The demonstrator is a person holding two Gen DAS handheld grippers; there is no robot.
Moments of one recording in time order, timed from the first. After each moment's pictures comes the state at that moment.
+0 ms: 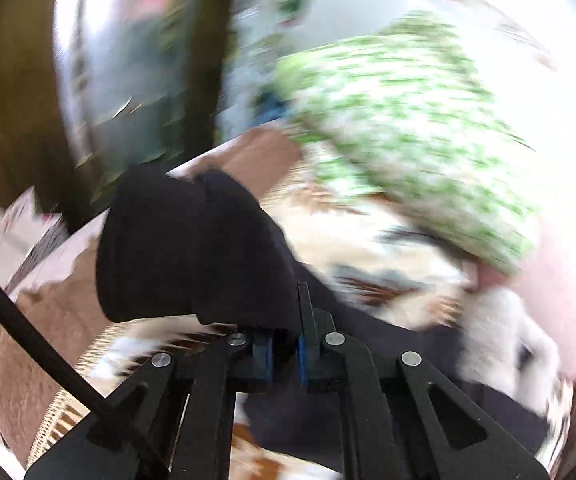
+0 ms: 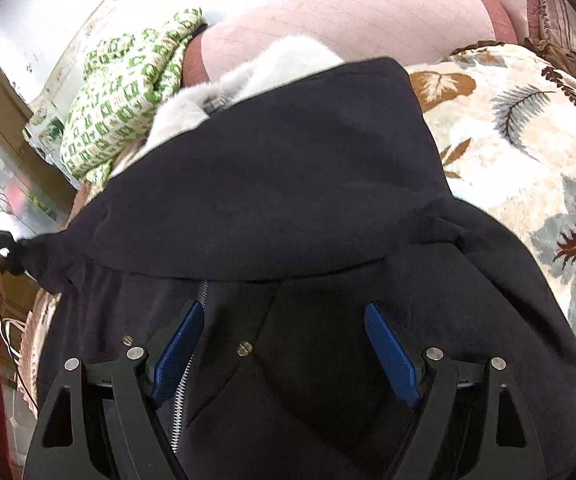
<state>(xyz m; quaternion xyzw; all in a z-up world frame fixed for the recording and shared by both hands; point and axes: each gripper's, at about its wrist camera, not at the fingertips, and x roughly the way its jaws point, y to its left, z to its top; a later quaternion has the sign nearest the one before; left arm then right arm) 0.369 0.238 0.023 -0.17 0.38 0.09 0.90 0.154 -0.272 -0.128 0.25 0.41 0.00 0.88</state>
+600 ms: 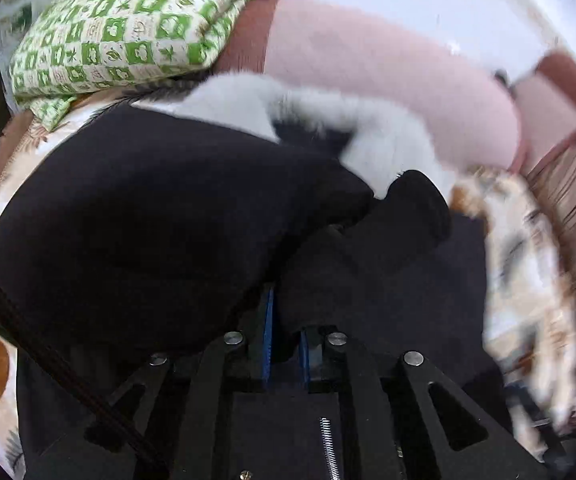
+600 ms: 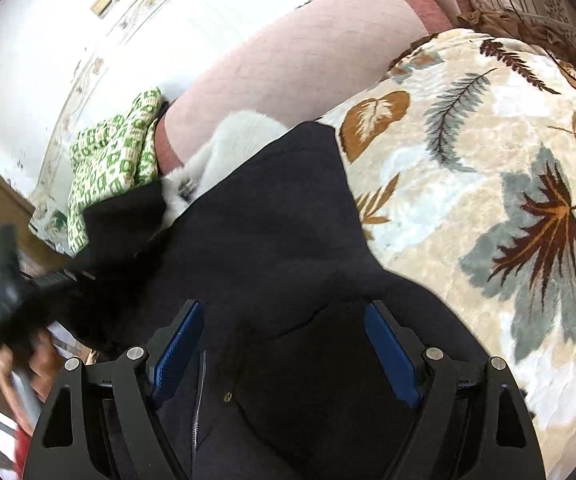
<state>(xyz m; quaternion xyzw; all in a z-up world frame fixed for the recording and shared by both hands) 0.311 -0.108 -0.056 0.01 0.48 -0.13 0.87 0.130 -0.357 -0.104 0.36 0.34 -0.05 0.87</state>
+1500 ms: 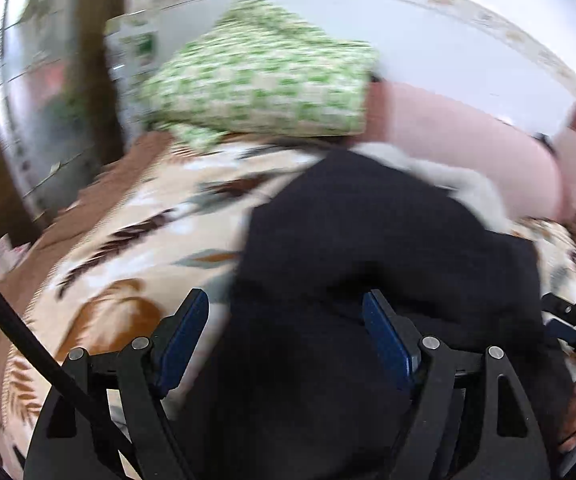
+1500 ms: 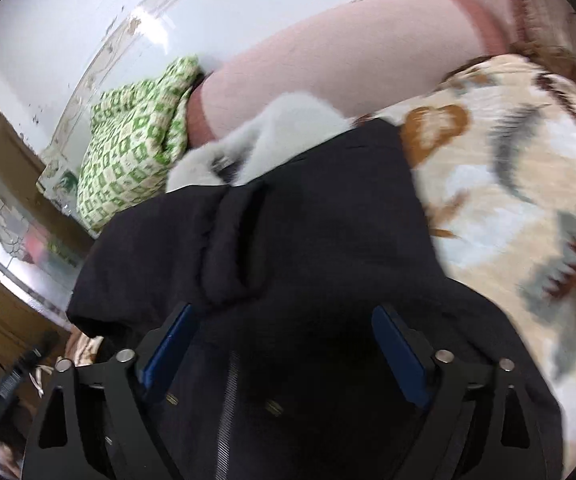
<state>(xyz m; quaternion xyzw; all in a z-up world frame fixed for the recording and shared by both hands) 0.228 0.070 -0.023 -0.02 0.35 0.00 0.94 0.201 -0.302 -0.094 0.30 0.39 0.01 0.87</state>
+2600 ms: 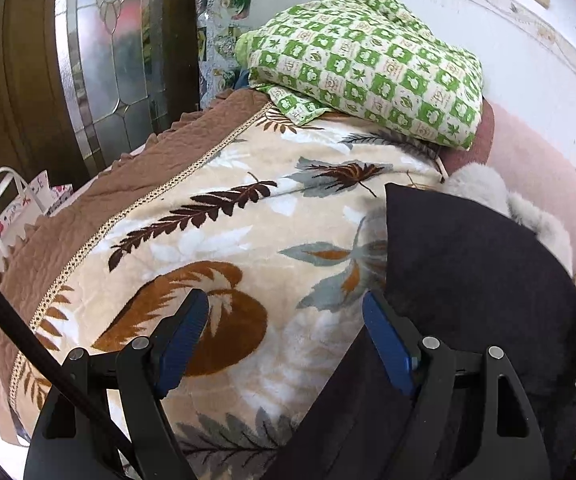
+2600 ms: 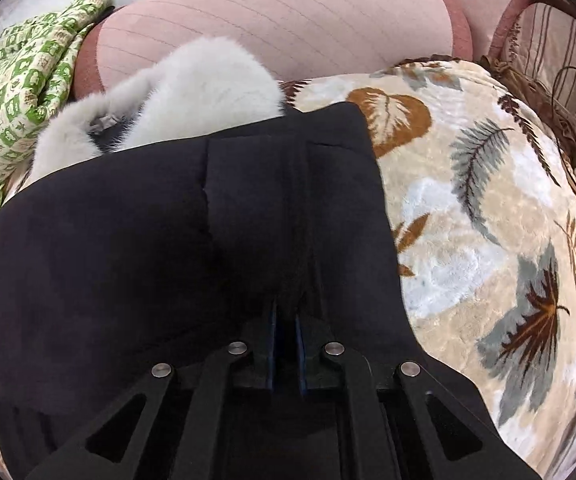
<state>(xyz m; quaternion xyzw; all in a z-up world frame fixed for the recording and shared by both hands) 0.253 0.161 -0.041 -0.10 0.39 0.09 0.91 0.263 -0.321 -0.119 0.18 0.51 -0.17 0.82</state>
